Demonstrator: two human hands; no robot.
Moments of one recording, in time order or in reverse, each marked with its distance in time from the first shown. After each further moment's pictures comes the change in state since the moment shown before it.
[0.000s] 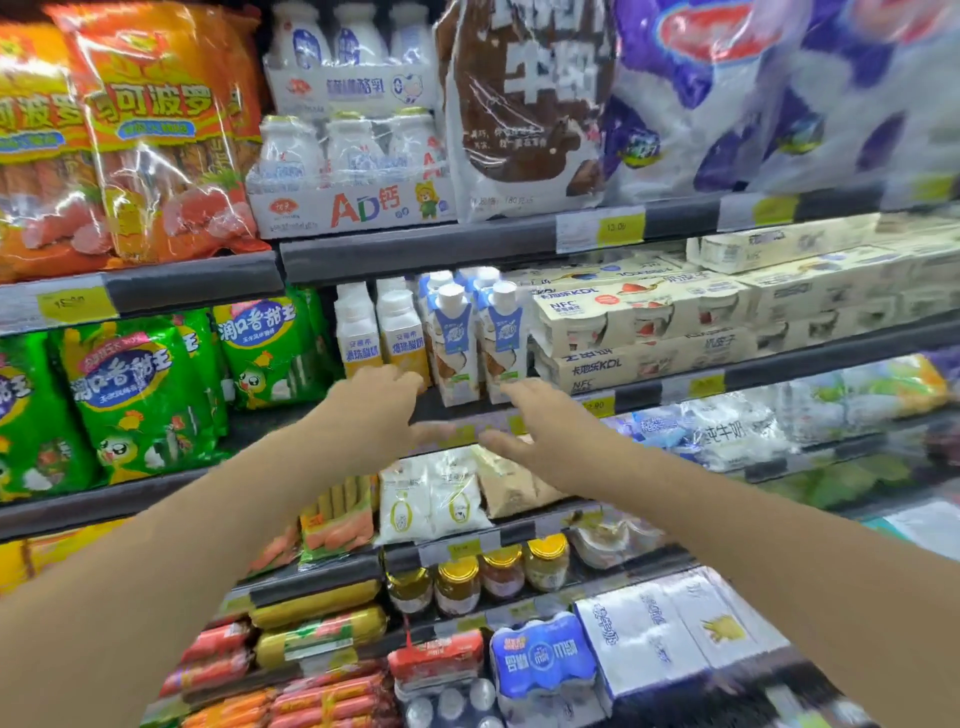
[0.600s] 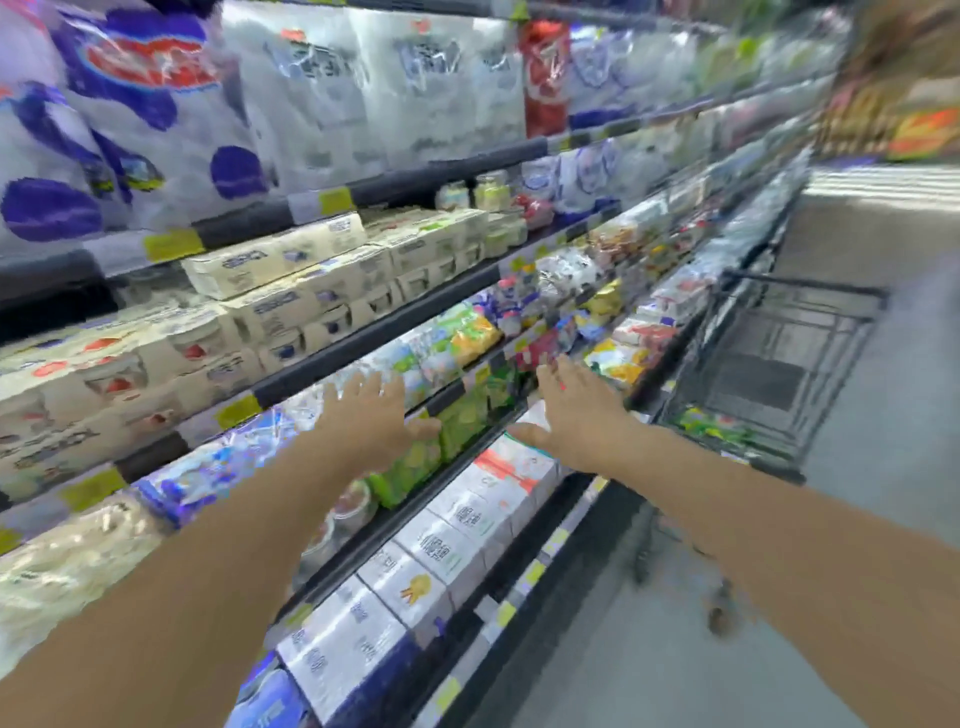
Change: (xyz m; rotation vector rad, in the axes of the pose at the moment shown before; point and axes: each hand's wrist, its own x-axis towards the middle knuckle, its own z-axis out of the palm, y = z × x) left_hand 0.044 0.489 -0.003 0.041 -0.021 0.469; right_hand -0.362 0.338 -0.134 -0.310 0.107 0.817
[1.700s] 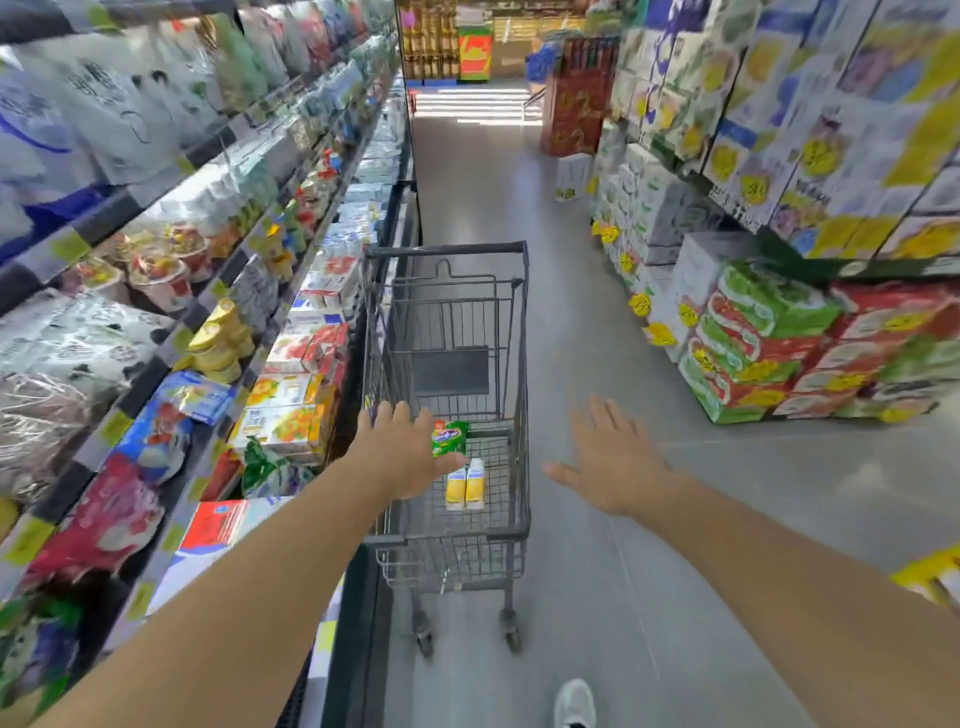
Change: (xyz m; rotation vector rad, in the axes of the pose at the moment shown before) left_hand 0.432 0.585 0.034 0.119 -0.176 0.890; right_hand 0.111 0.552 0.076 0.109 -0.168 0.884
